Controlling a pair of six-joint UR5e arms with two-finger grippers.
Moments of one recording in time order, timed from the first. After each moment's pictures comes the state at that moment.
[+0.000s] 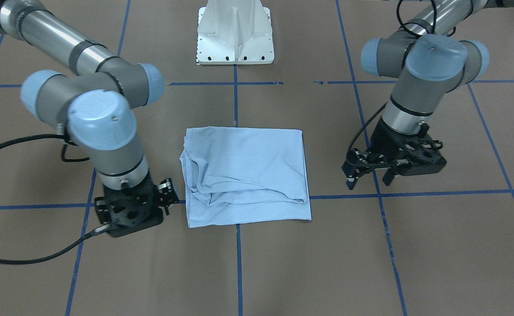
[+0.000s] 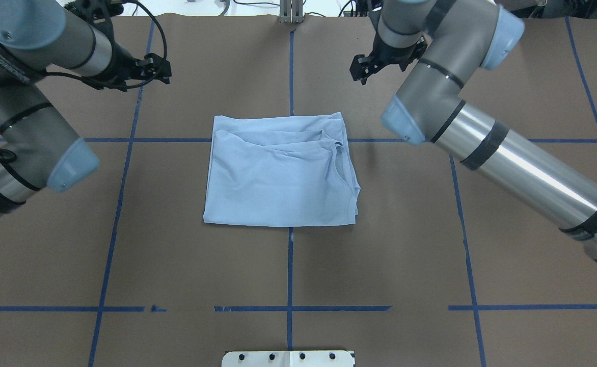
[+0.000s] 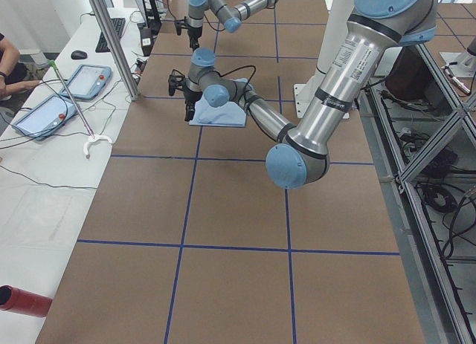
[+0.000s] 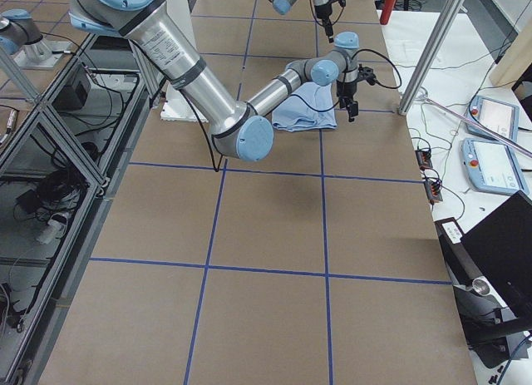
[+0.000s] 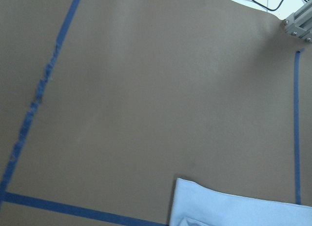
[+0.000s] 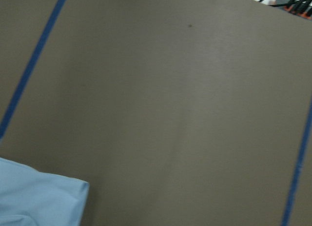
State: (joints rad) left arm -0.97 -2.06 -1.67 -1.83 -1.95 -0.99; right arm 0.95 -0.77 1.36 -1.55 2.01 0.52
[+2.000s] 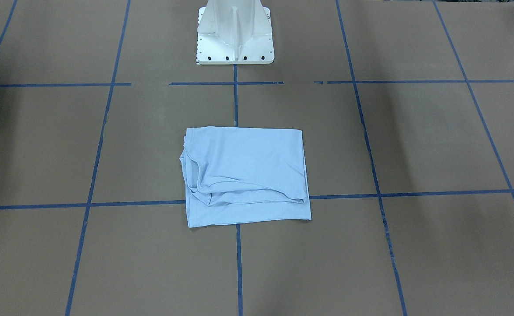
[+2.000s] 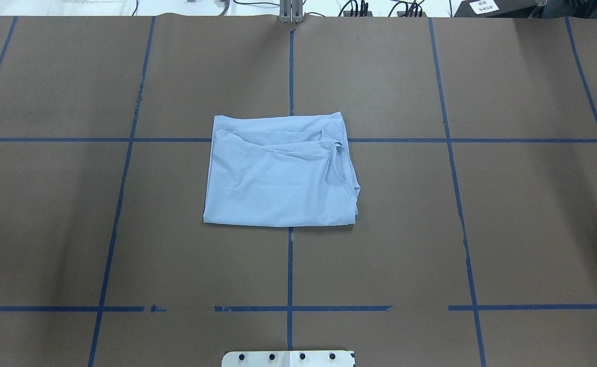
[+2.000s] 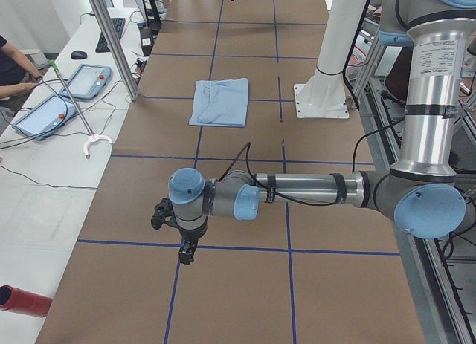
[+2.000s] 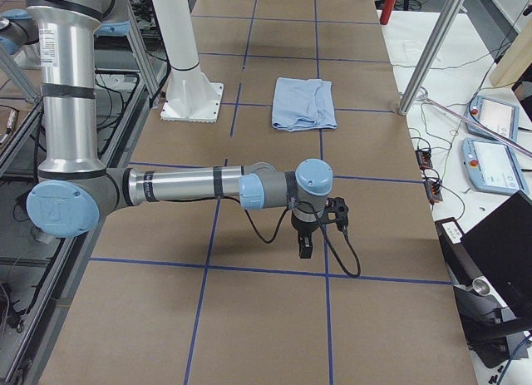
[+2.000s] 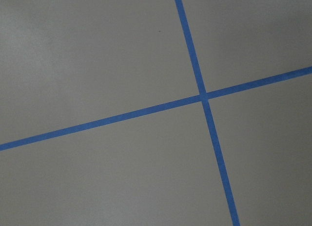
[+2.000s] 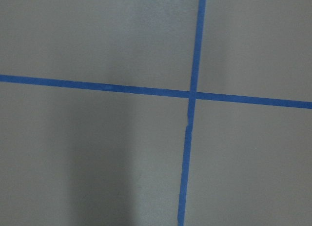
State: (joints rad) left arm -1.56 -1.59 -1.54 -1.68 -2.26 0.15; right arm 1.47 -1.62 1.71 -1.51 2.29 0.12
